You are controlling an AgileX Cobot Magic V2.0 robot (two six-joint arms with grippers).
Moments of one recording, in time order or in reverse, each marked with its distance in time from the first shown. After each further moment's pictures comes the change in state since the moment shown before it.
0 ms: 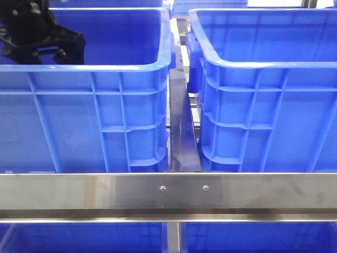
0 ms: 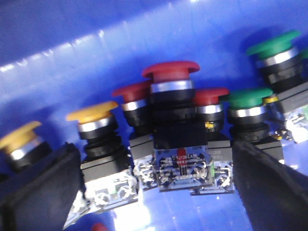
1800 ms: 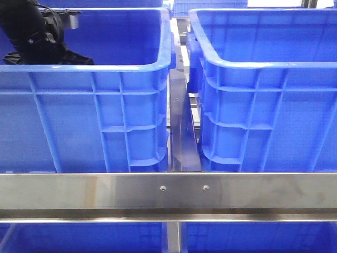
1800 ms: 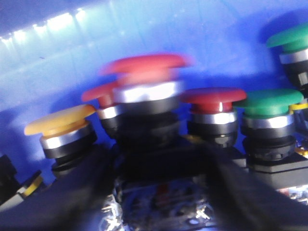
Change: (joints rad) left arm -0.002 0.092 -0.002 -0.026 -0.052 0.004; right arm 0.000 0.000 0.000 0.001 0.000 0.000
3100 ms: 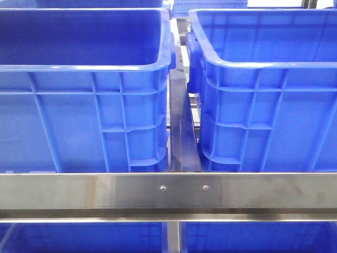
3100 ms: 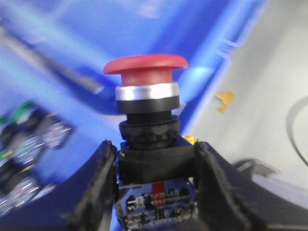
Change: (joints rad) left arm -0.587 -0.488 0.009 -0.002 0.261 0.098; right arm 0.000 0.000 0.000 0.000 0.000 0.000
